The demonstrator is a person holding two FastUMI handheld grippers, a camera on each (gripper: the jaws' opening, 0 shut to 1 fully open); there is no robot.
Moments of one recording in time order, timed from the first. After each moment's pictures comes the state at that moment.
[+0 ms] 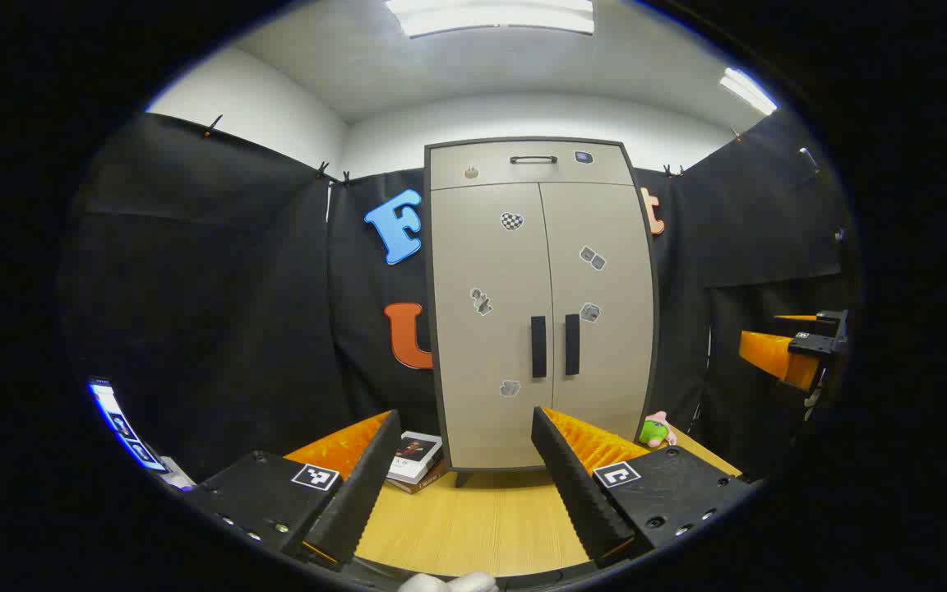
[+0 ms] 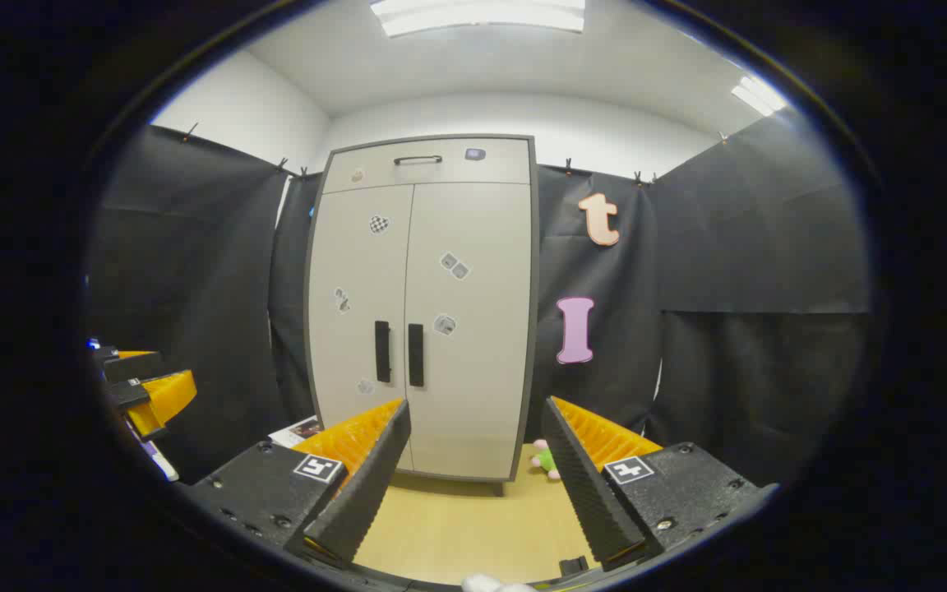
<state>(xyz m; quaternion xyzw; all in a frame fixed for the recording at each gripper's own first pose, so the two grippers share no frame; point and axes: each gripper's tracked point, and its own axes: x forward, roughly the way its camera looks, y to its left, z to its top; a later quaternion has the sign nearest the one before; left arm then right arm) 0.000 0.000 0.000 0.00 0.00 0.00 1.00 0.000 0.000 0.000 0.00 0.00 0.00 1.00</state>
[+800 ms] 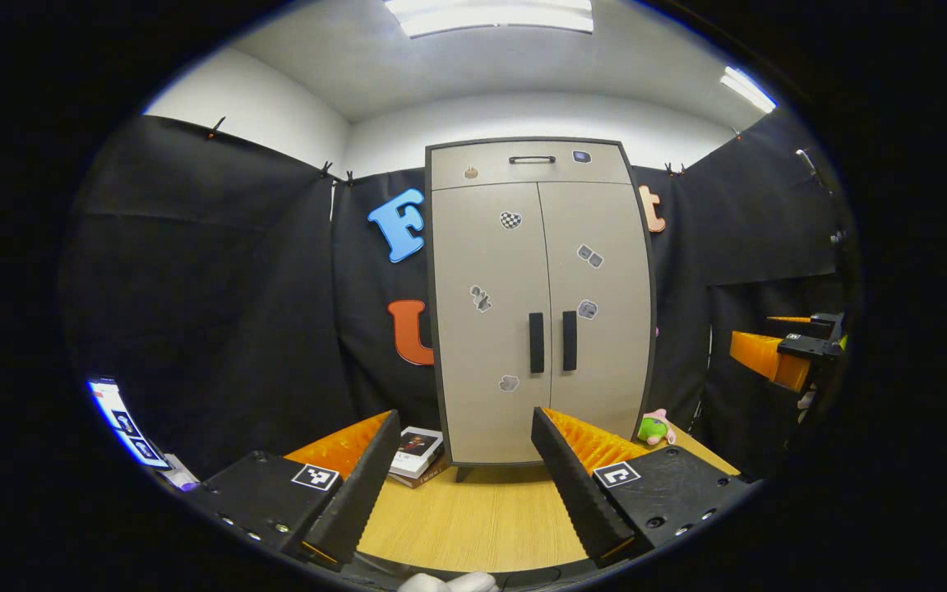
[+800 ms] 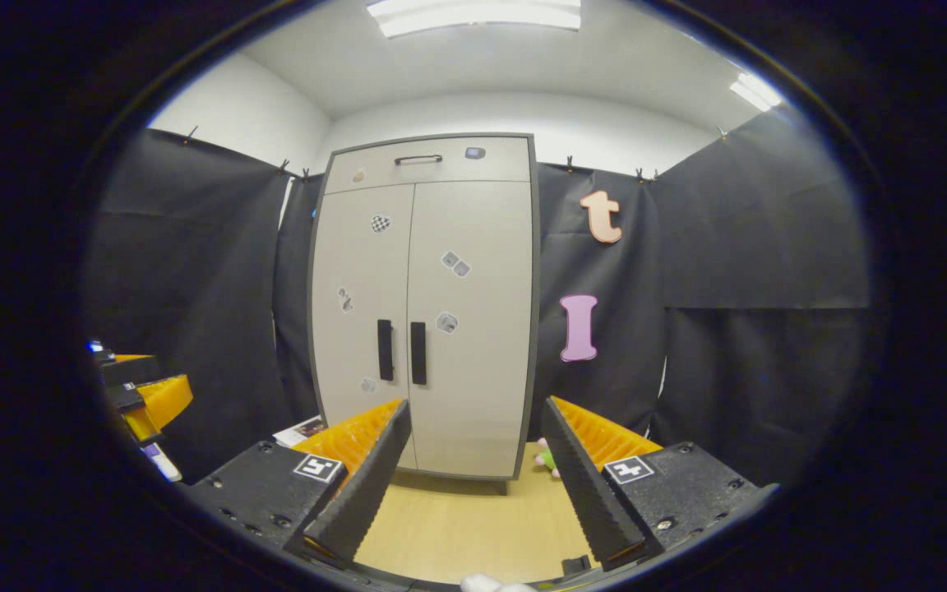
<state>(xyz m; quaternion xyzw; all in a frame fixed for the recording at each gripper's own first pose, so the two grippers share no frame) -0.021 -0.004 -0.006 0.00 0.00 0.01 1.00 0.001 -0.003 -0.001 0.00 0.00 0.01 1.00</state>
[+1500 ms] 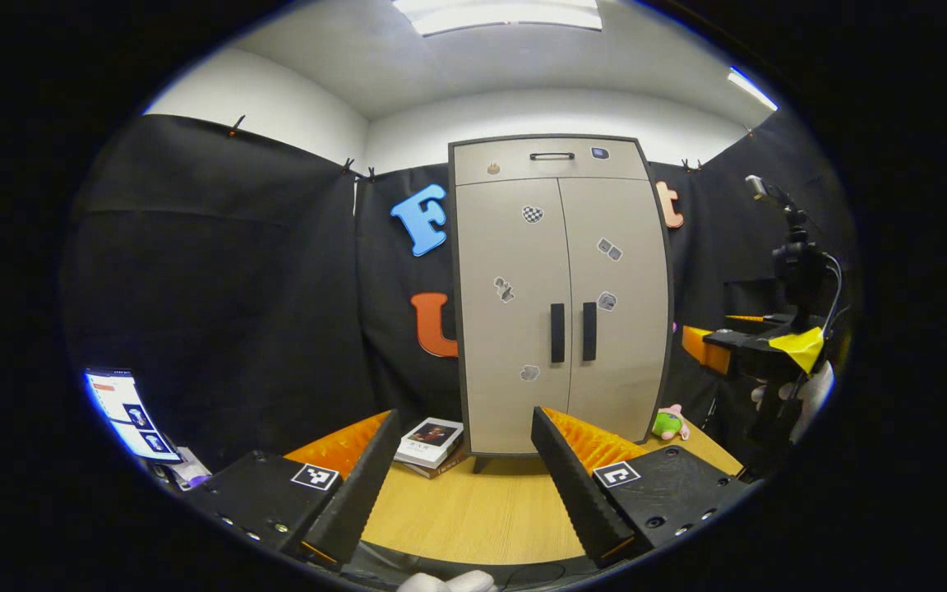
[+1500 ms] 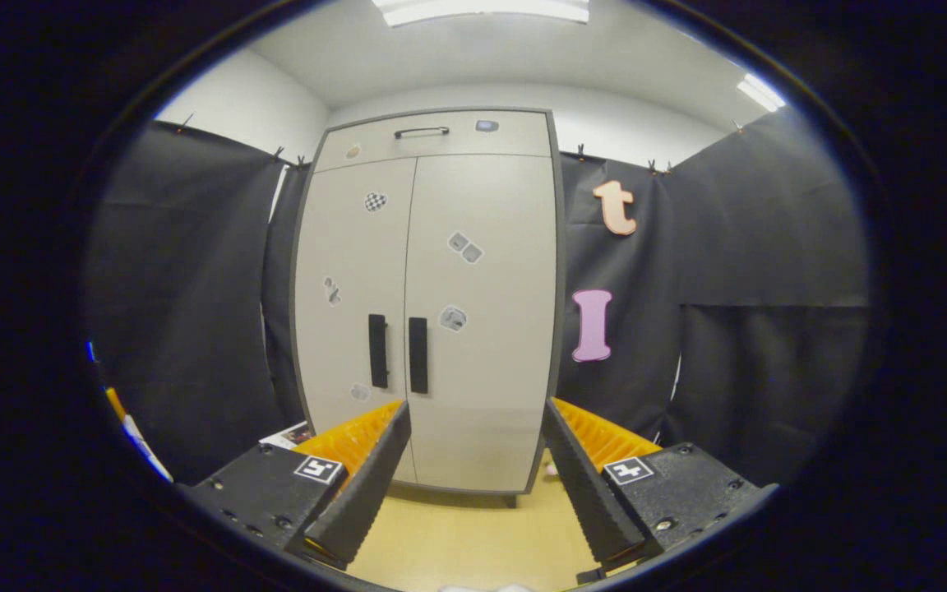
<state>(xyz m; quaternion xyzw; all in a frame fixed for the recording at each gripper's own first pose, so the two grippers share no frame) -0.044 0.020 -0.018 0.00 0.01 0.06 1.00 0.116 0.030 -0.014 0.01 0.01 0.01 1.00</state>
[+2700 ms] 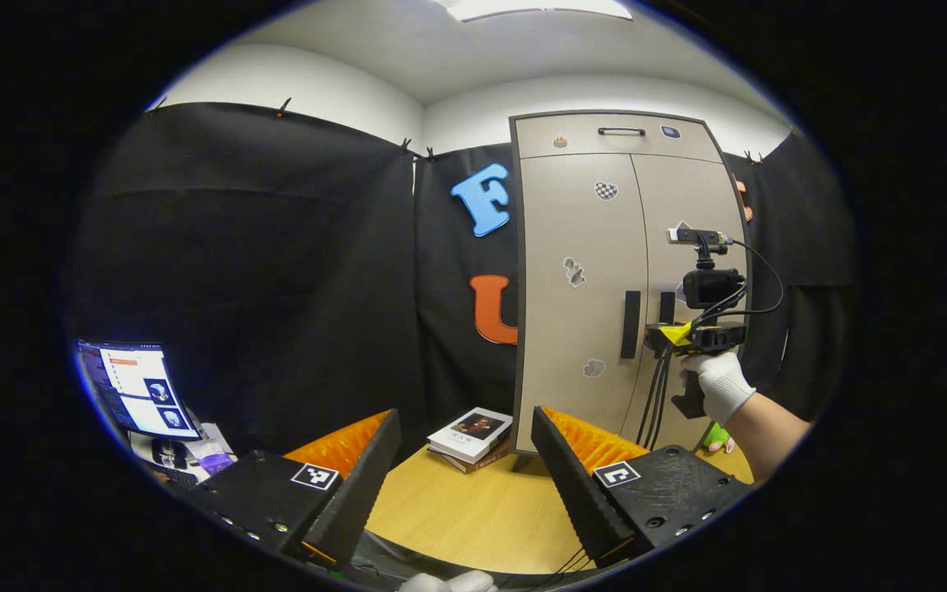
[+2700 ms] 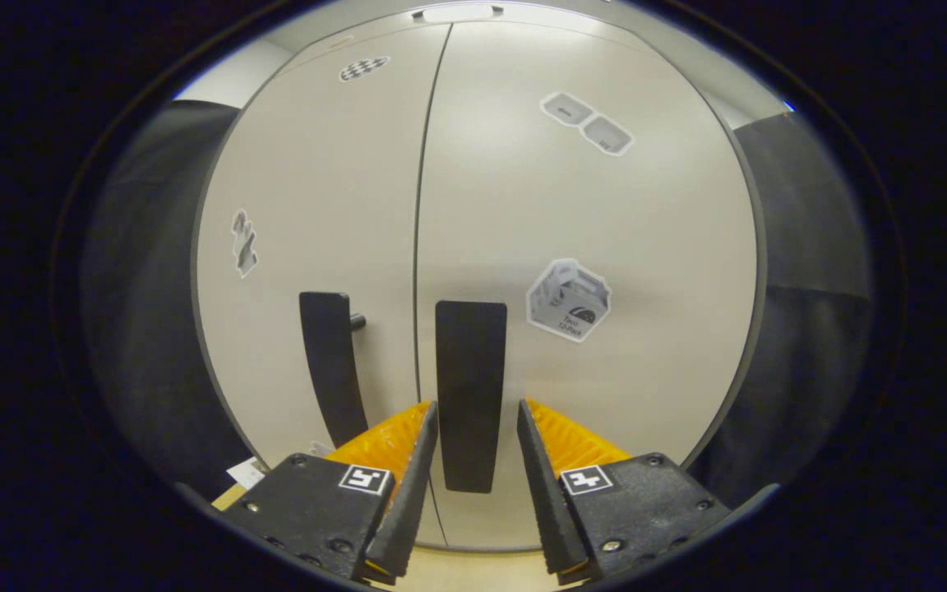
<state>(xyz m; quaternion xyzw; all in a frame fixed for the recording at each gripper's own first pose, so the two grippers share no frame) 0.003 0.059 -0.045 -0.03 0.04 0.16 0.99 0.389 0.116 -0.046 0.01 0.06 0.00 1.00</state>
